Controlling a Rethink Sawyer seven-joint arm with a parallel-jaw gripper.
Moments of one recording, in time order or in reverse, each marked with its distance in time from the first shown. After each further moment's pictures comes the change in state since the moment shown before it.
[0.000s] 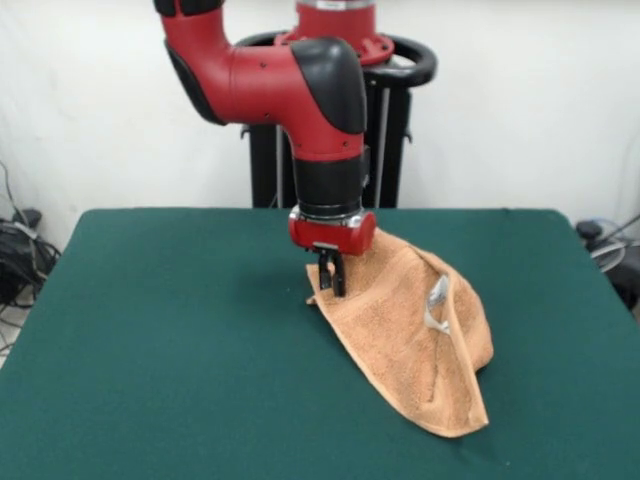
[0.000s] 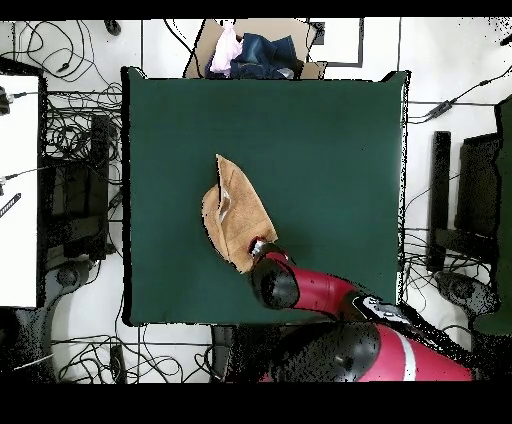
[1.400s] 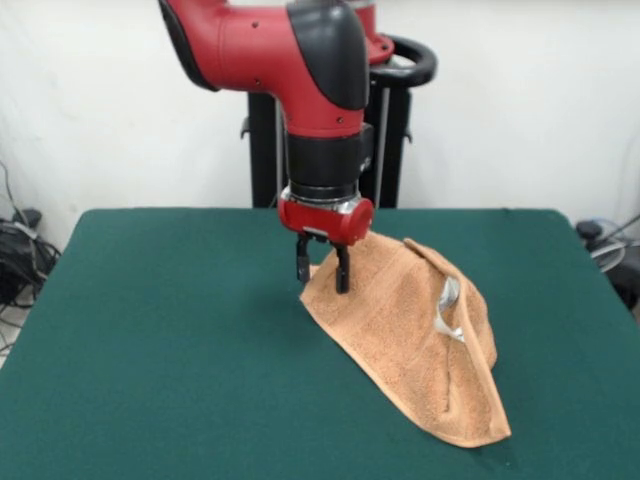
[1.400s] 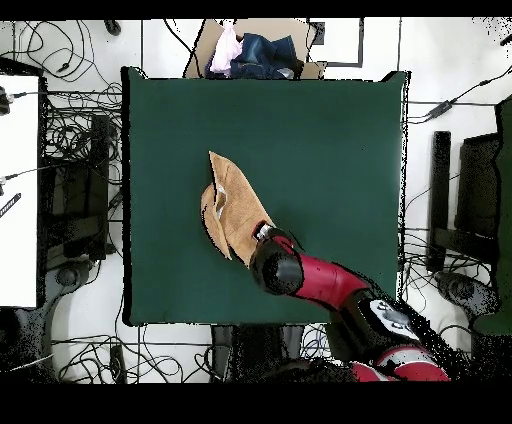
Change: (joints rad) arm 0.052 -0.137 -0.011 0.003 0.181 0.131 0.000
